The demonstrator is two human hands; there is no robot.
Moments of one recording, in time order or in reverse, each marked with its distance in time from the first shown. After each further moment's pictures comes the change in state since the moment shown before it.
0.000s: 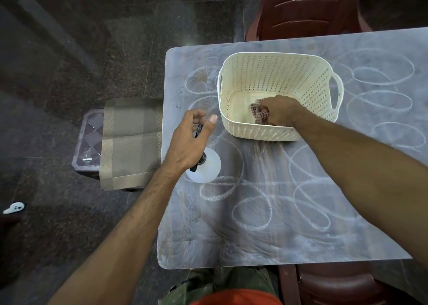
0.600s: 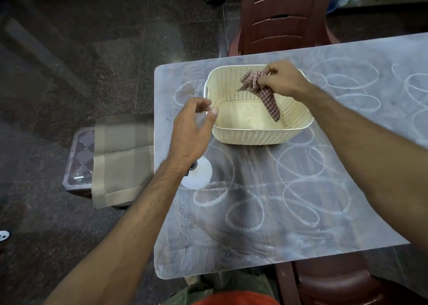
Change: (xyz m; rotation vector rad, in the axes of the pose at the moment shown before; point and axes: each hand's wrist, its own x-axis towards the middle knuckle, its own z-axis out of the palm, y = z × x) left_hand 0.003 0.044 0.012 0.034 0.142 0.289; right_hand -0.035 0.019 -0.087 0.843 0.401 0.130
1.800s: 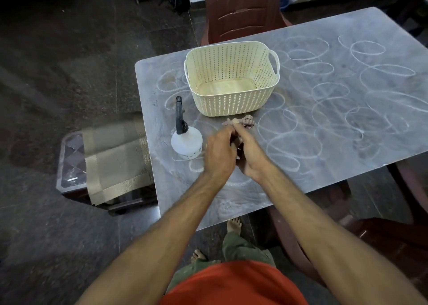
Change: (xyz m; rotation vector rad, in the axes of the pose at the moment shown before) left_hand -0.144 0.006 0.051 0.138 -0.180 0.063; right_hand -0.272 -0.013 0.124 1.205 -0.063 0.446
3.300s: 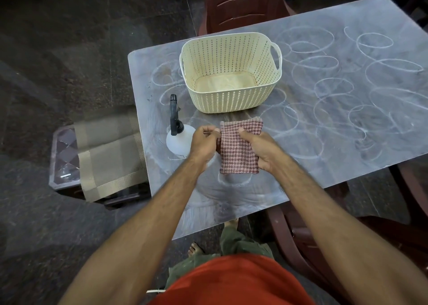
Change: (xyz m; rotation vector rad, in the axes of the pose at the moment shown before) left_hand 0.053 -0.057 0.014 -0.586 -0.127 -0.619; right_hand 0.032 -0.017 -0.042 -0.104 0.154 0.151
